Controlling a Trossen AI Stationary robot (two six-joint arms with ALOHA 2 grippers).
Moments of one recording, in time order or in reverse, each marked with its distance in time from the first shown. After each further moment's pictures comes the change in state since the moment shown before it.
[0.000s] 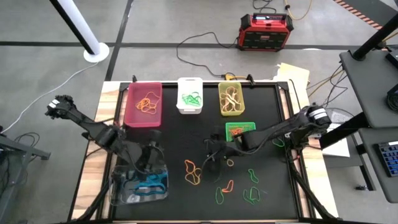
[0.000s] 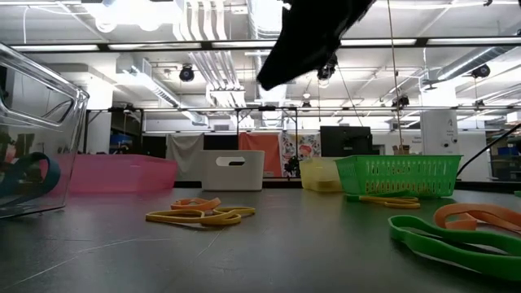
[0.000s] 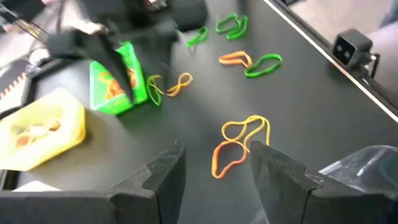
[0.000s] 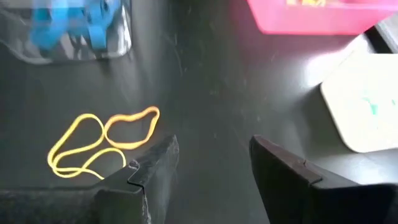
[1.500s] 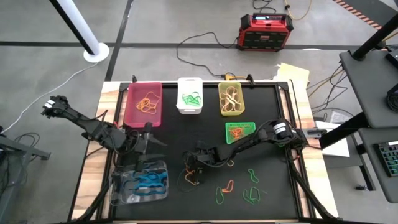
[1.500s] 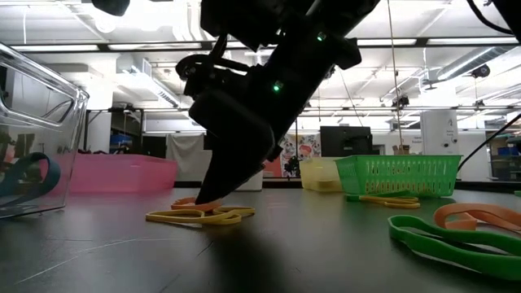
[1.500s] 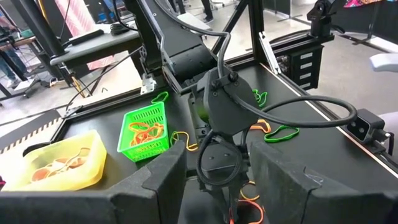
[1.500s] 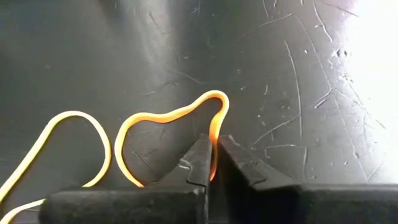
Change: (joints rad) left arm 0.052 -0.284 -0.338 0.454 -0.006 0.050; right arm -0.021 0.506 0.247 0.066 -0.165 0.078
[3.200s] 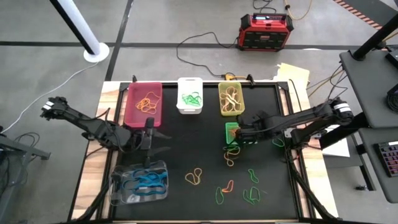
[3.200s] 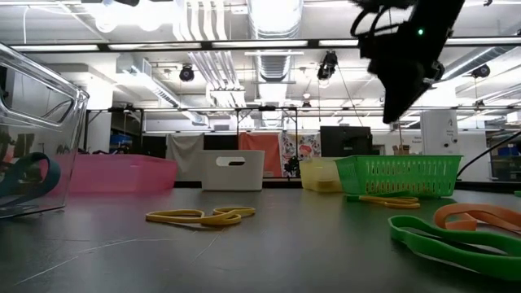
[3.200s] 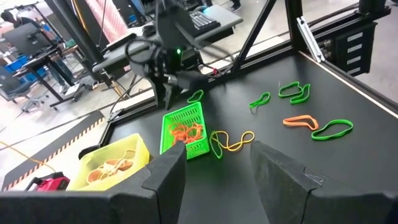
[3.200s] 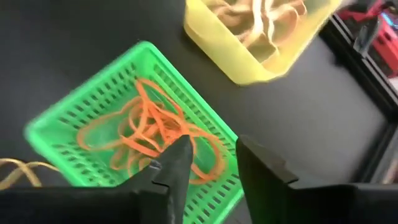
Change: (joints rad) left arm 0.060 0.082 0.082 -0.005 -0.079 0.127; right arm -0.104 -0.838 -0.494 -0.767 0.351 0.549
